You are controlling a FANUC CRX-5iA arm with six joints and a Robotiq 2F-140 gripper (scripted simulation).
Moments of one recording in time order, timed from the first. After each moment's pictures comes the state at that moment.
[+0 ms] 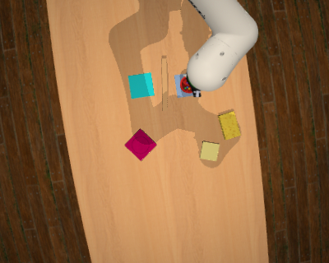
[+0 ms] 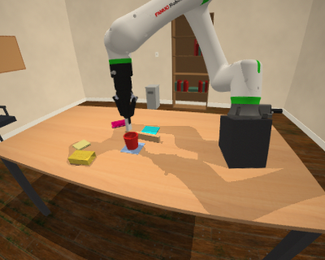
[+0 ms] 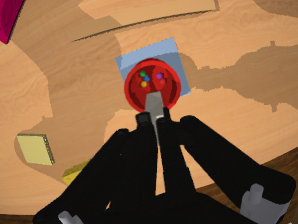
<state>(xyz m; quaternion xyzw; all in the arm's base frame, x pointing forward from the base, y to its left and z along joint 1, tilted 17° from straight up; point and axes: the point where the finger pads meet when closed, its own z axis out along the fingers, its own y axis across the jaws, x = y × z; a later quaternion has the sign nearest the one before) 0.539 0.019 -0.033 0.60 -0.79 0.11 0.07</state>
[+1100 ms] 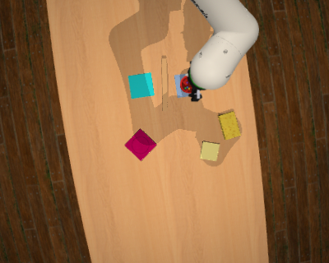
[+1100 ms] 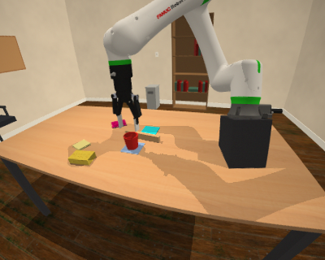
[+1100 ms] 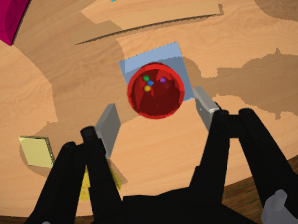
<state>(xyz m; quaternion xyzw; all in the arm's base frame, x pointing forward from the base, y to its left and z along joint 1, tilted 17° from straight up) 0.541 0.015 -0.036 0.60 -0.79 0.13 0.08</state>
